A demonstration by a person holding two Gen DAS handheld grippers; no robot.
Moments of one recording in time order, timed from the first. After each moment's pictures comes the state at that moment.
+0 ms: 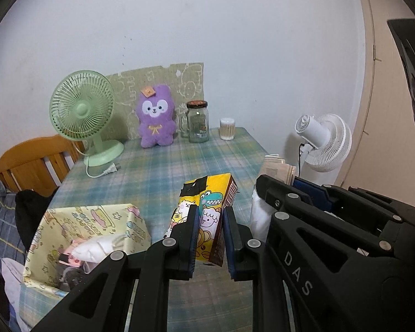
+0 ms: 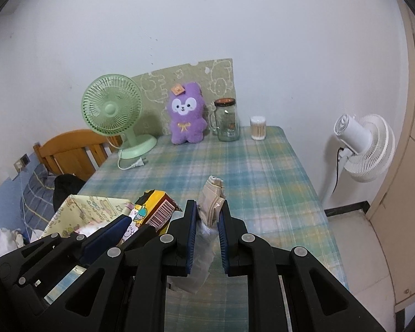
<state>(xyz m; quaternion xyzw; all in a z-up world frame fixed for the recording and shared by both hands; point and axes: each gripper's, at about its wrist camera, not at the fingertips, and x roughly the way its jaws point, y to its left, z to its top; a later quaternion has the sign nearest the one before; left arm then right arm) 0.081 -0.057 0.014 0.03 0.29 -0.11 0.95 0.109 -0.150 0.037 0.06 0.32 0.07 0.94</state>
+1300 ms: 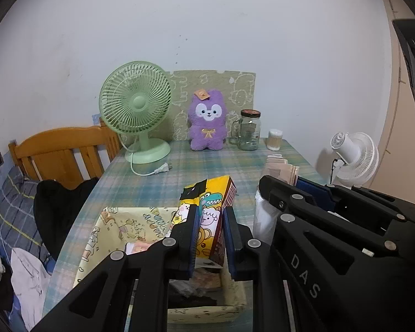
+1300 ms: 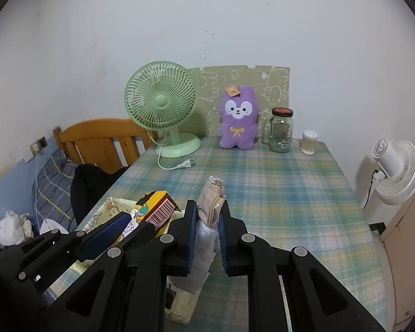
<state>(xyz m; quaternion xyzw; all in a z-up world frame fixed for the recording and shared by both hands) 0.091 0.060 0.010 0.01 0.28 -0.05 0.96 0.130 -0.026 0.041 0.02 0.31 0.13 0.94</state>
